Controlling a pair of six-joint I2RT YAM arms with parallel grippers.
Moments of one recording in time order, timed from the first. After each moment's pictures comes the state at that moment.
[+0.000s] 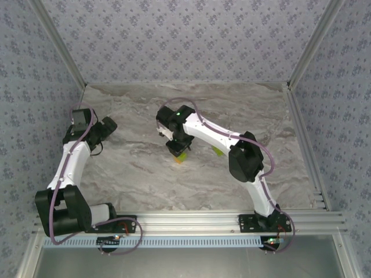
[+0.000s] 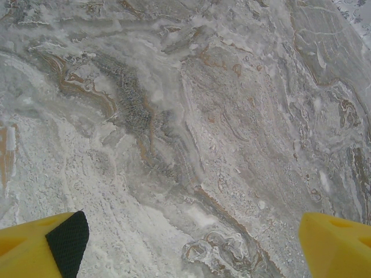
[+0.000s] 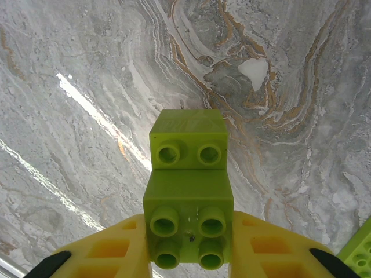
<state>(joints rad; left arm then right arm) 0.14 1.25 0.93 -0.54 0.06 -0.62 0.88 2.16 1.98 -1.29 -0.02 -0.01</state>
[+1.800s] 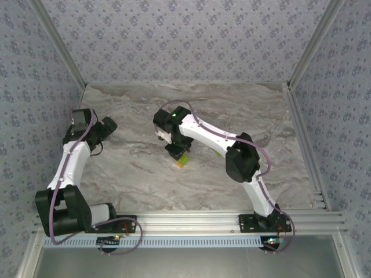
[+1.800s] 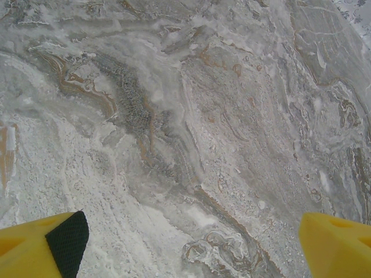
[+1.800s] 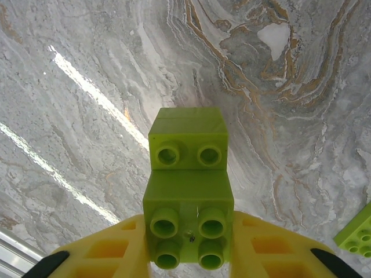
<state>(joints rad) 0.14 1.25 0.93 -0.54 0.06 -0.62 0.90 2.19 2.03 -1.40 -0.01 0.00</state>
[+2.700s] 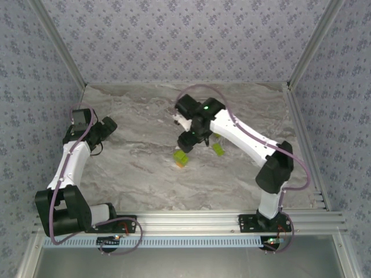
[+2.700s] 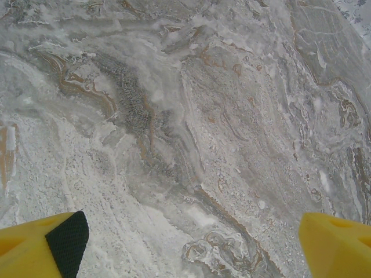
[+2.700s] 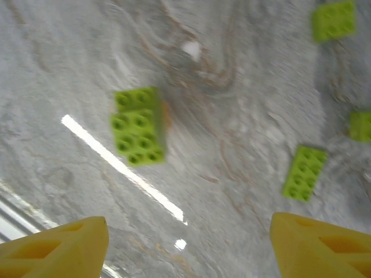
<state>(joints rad) 0.14 1.25 0.93 -0.54 0.06 -0.62 0.77 1.80 1.79 -1.29 0.01 0.04</state>
